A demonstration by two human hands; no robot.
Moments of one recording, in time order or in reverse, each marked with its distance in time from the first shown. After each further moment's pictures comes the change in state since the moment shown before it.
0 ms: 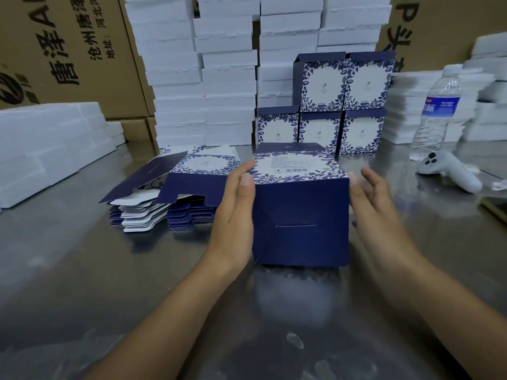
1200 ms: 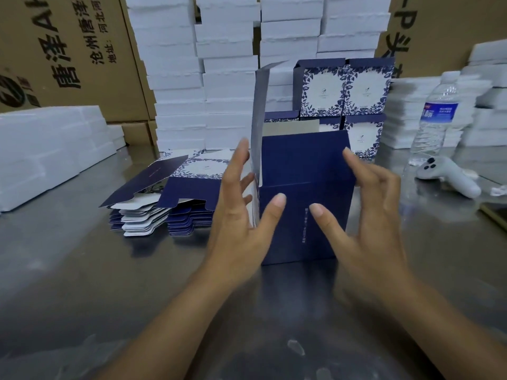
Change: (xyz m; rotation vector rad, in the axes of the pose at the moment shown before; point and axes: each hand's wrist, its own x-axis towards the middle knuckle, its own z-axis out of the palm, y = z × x) left_hand -0.002 0.000 -0.002 0.288 0.002 0.440; right_hand -0.020 -0.016 0.009 -0.549 0.118 -0.649
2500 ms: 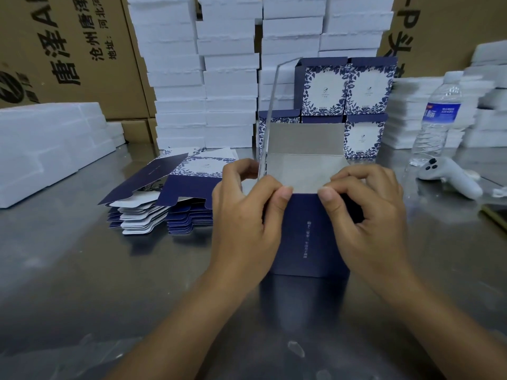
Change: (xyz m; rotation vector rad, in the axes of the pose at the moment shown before) left_hand 0.002 0.022 0.008 0.355 0.125 0.065; right_hand 0.012 -0.012 0.004 -0.057 0.122 -0.105
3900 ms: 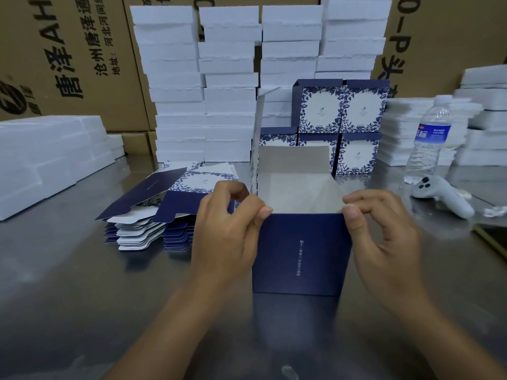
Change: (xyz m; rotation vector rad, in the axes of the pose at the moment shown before) left_hand 0.012 -0.018 -0.009 0.179 0.105 0.227; right_hand 0.001 0.021 -0.012 0.127 0.016 0.094
